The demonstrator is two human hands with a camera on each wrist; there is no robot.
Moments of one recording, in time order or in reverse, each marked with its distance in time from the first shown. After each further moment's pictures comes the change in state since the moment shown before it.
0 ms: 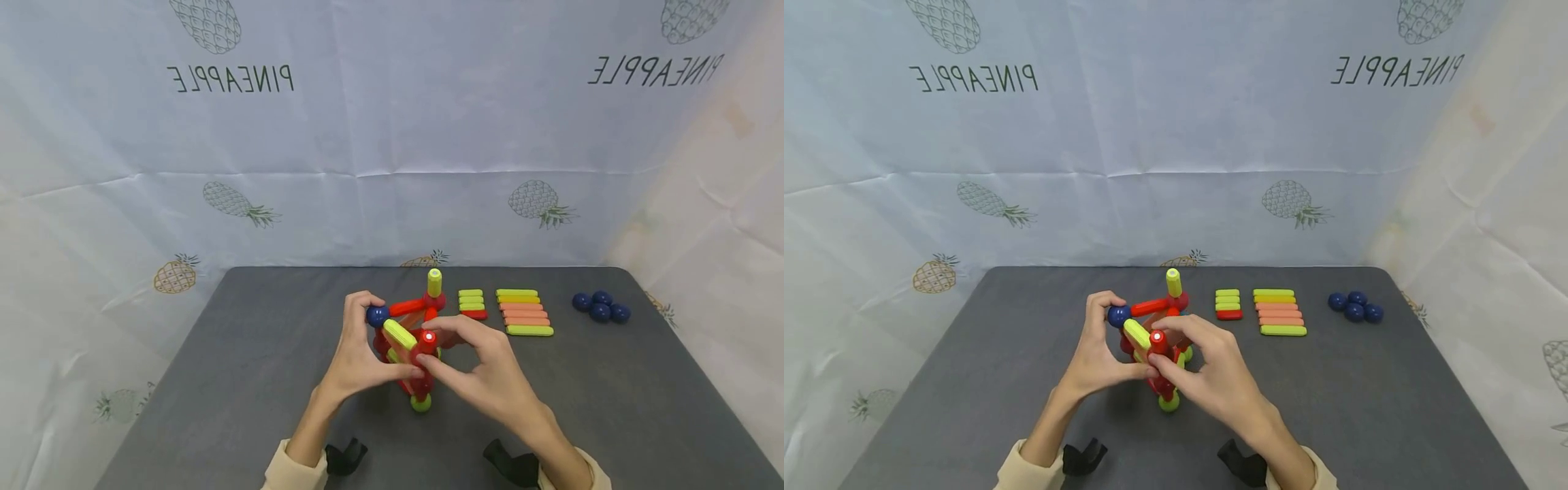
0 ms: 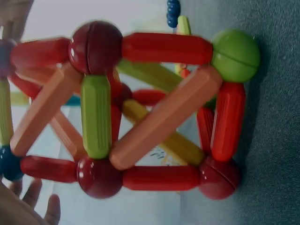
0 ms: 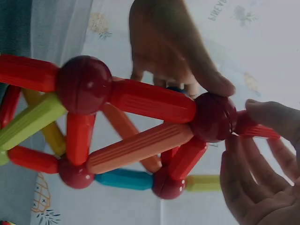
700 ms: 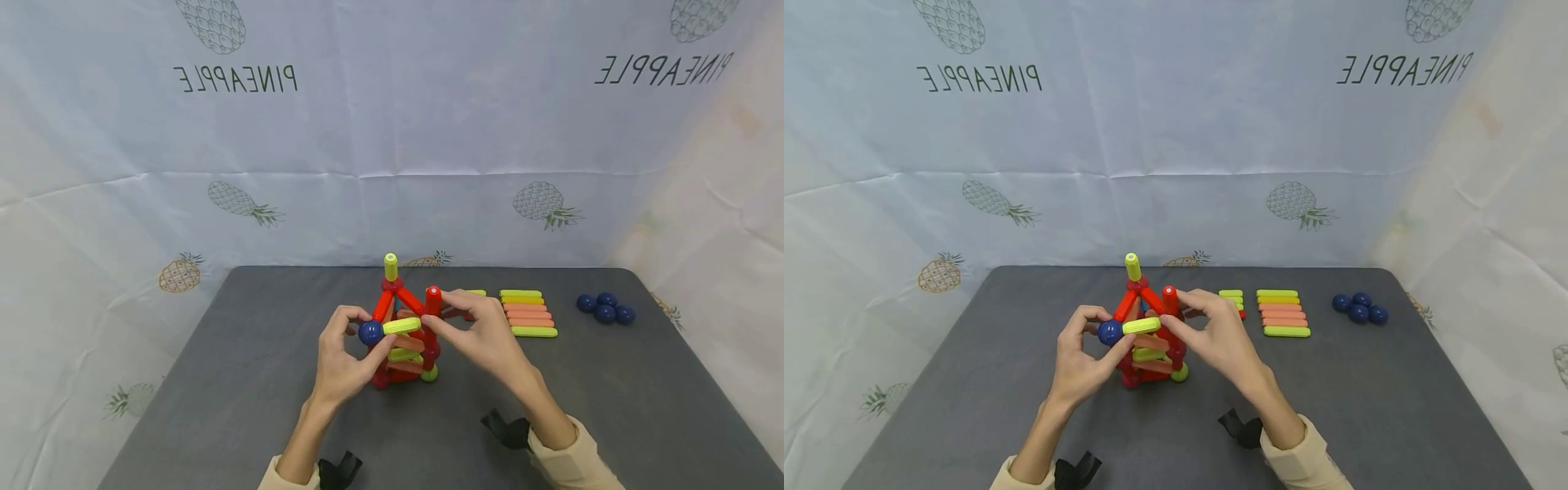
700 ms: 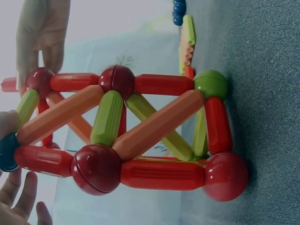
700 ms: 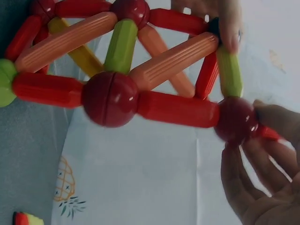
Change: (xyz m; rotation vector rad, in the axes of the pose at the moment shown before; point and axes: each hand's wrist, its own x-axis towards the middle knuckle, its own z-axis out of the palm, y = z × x) left_hand -0.013 0.004 -0.008 0.087 0.282 0.010; right_hand 0.031 0.037 -0.003 -0.004 -0.075 0.142
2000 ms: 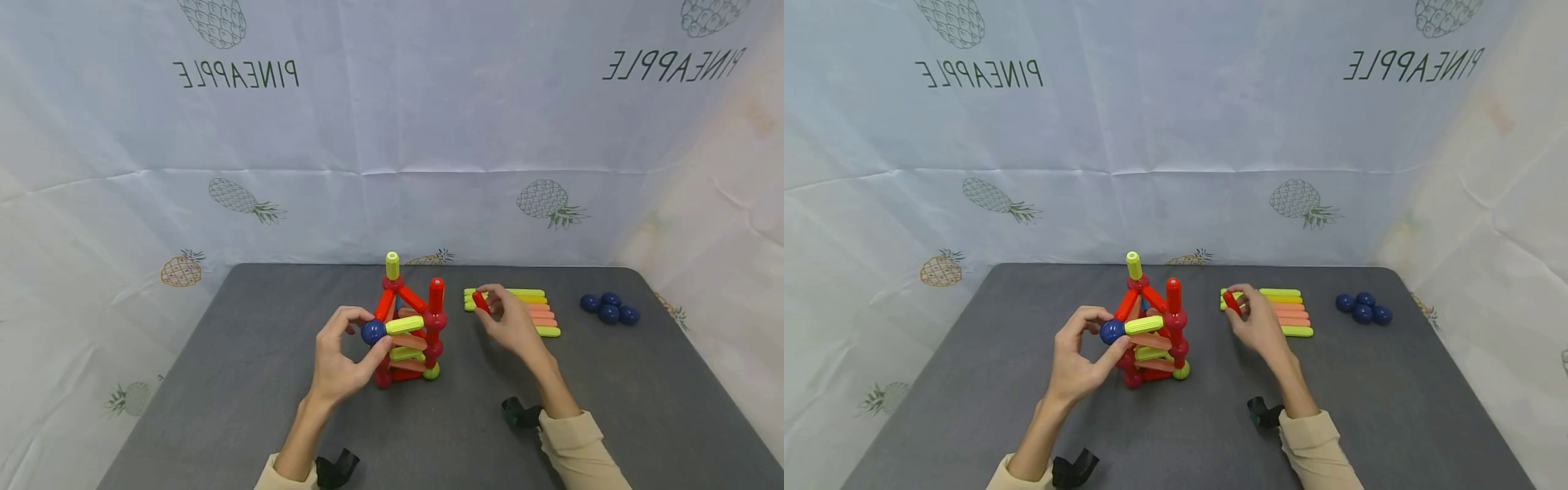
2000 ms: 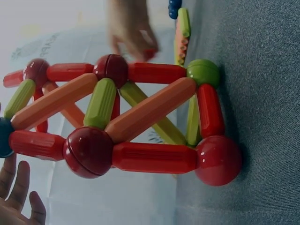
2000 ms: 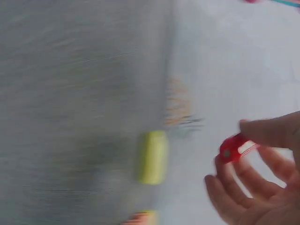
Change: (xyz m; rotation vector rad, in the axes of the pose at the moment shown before) left_hand 0.002 -0.008 -0.004 -0.058 -0.007 0.062; right_hand -0.006 0.115 -0.011 -0.207 -0.008 0.316
